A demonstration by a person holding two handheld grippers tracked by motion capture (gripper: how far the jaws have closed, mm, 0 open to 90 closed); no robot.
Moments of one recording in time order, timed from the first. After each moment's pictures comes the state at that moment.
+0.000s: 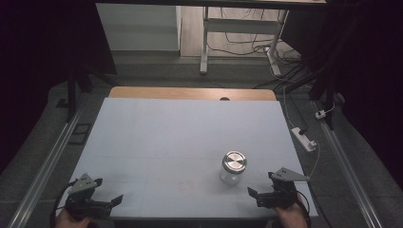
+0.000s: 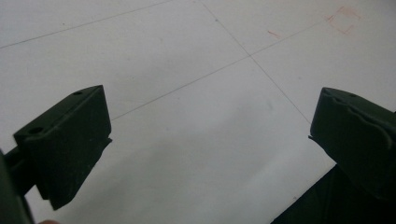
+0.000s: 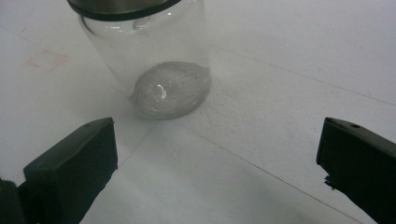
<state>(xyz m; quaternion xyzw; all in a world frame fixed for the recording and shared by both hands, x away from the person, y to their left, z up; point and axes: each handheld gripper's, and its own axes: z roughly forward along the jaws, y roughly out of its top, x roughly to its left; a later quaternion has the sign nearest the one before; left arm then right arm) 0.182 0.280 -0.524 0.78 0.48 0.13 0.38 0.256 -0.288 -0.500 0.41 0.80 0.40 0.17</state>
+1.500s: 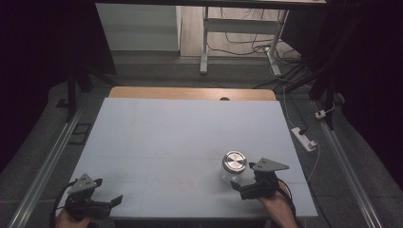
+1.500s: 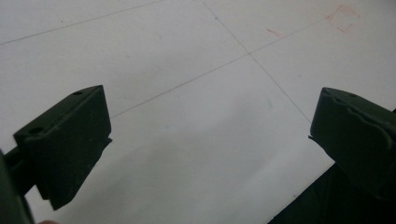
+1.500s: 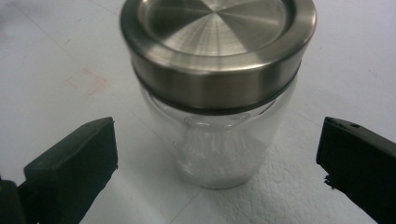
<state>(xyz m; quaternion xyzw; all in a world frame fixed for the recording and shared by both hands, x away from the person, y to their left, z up) 0.182 0.282 -0.524 0.78 0.48 0.13 0.38 0.283 -0.241 -0.497 0.34 0.82 0.43 0.14</state>
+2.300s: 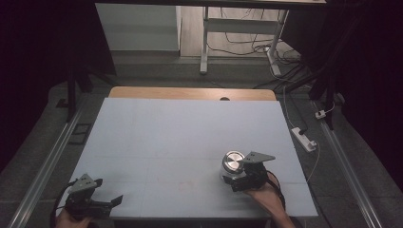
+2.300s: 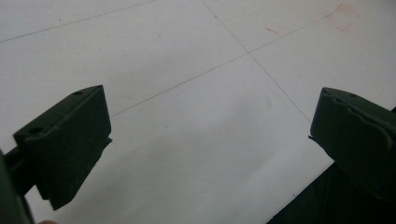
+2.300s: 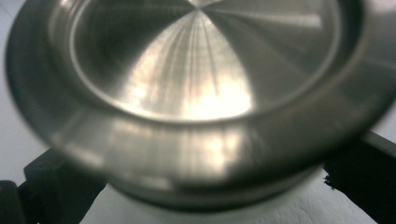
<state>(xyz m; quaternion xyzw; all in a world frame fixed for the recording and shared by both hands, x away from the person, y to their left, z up) 0.182 0.281 -0.525 0.78 0.48 0.12 0.38 0.310 -0.219 -0.511 0.34 0.84 0.41 0.13</state>
